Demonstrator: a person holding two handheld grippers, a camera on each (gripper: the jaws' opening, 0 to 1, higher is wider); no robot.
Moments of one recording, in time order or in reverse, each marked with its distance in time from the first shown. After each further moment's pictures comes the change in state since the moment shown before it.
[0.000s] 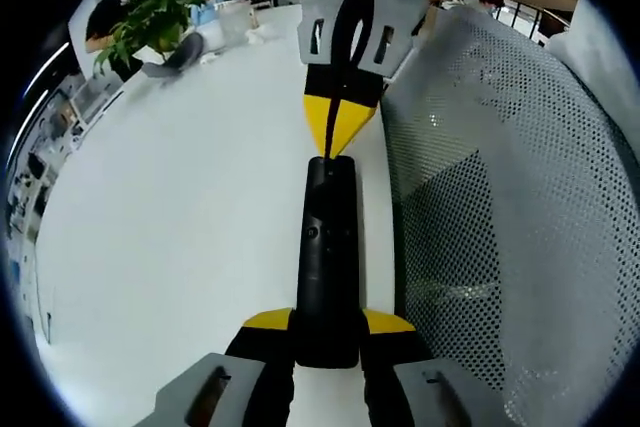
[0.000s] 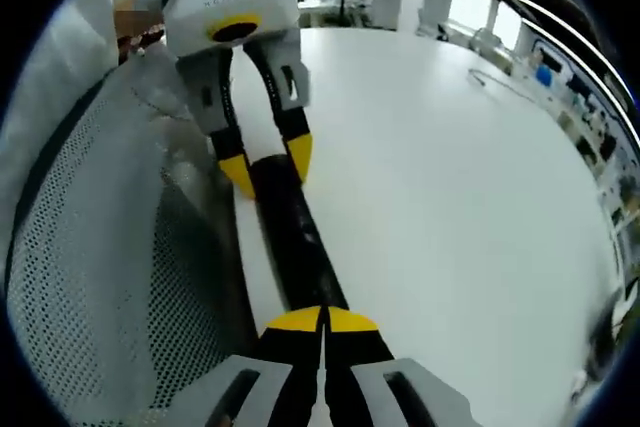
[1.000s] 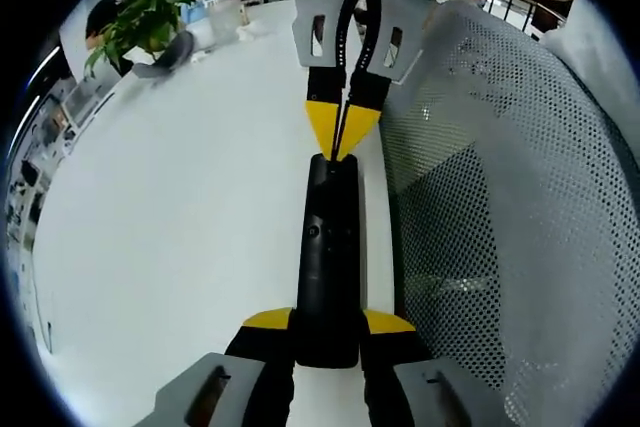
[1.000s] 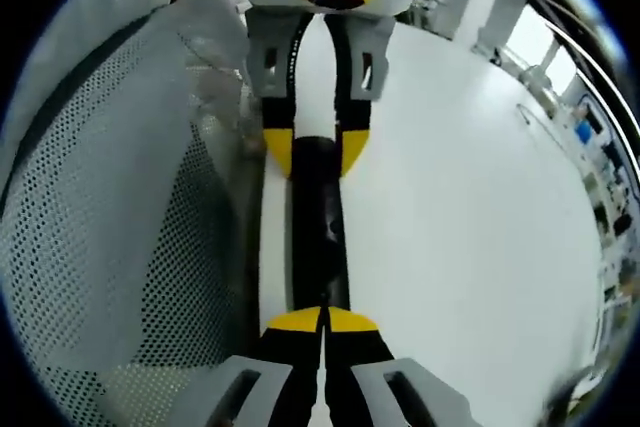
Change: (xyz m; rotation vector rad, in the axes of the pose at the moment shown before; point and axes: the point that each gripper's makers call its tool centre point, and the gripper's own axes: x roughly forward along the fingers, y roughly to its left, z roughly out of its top) left arm 0.000 0.000 -0.001 0.025 0.022 -0.027; right arm 0.001 0.011 -0.002 -0.260 0.100 0.031
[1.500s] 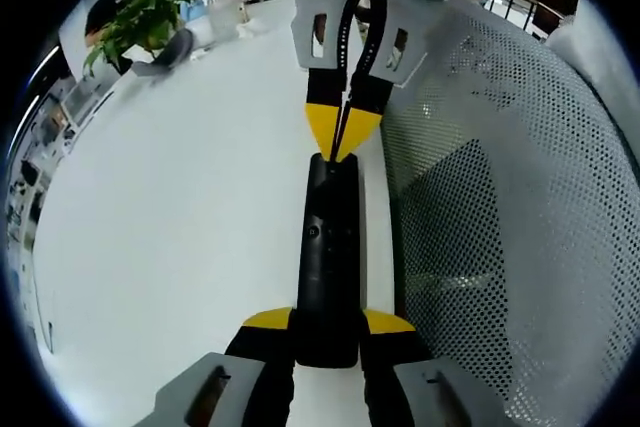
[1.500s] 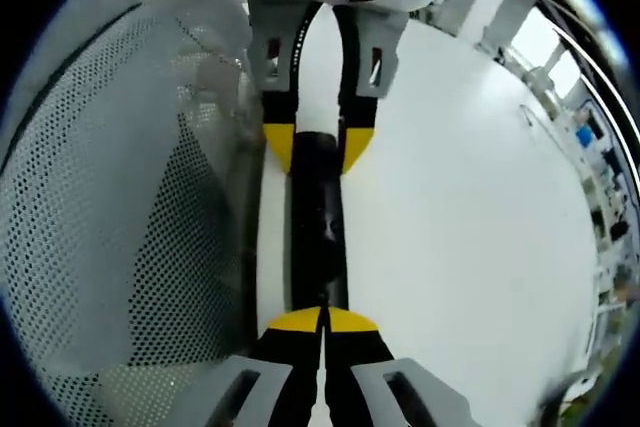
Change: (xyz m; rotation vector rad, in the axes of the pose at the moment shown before) left arm 0.000 0.000 0.000 -0.002 0.019 0.002; right arm 0.002 -0.003 0.000 0.013 0.037 -0.008
